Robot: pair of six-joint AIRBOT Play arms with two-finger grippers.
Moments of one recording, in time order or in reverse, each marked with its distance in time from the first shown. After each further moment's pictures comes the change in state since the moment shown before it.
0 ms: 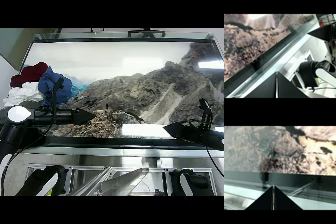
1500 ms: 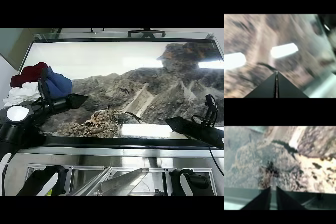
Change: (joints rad) left arm 0.062 -0.006 -0.004 0.023 0.368 0.002; right arm 0.000 -0.001 -0.002 -0.002 -0.164 0.000
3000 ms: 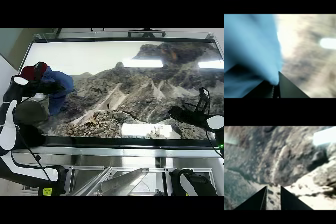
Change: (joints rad) left arm 0.317 -0.773 0.553 0.311 -0.161 0.070; right arm -0.008 -0.340 0.036 -0.132 -0.269 -0.065
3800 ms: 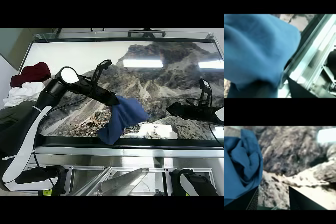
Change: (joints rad) left arm -0.695 0.158 0.088 -0.013 -0.218 -0.178; right arm 0.000 -0.027 0.164 -0.002 0.233 -0.063
